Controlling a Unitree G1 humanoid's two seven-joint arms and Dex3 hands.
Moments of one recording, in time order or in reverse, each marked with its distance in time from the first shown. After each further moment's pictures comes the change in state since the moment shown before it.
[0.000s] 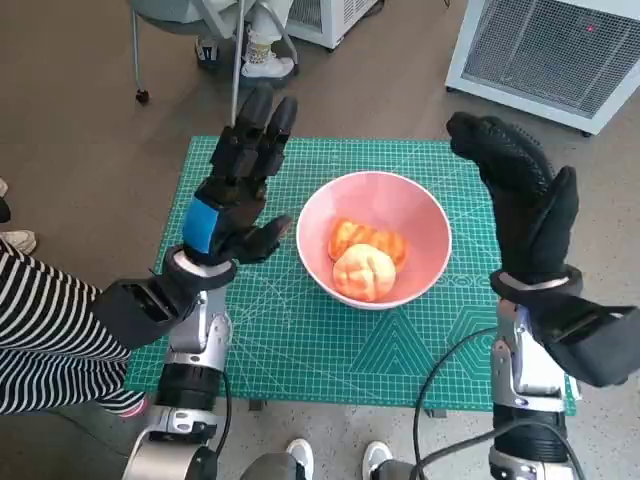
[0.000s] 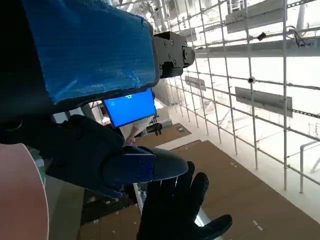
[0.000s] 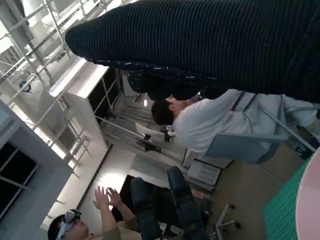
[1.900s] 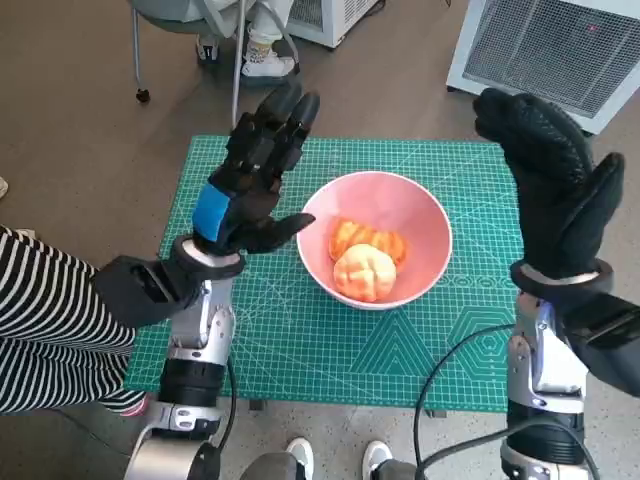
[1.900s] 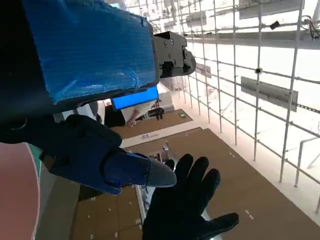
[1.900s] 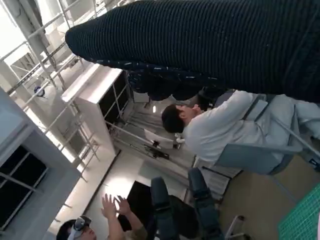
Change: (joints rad) left arm 0.001 -0.011 -0.011 -0.079 -0.027 0.142 -0.018; right arm -0.016 -0.025 -0.019 -0.105 0.024 0.055 -0.027
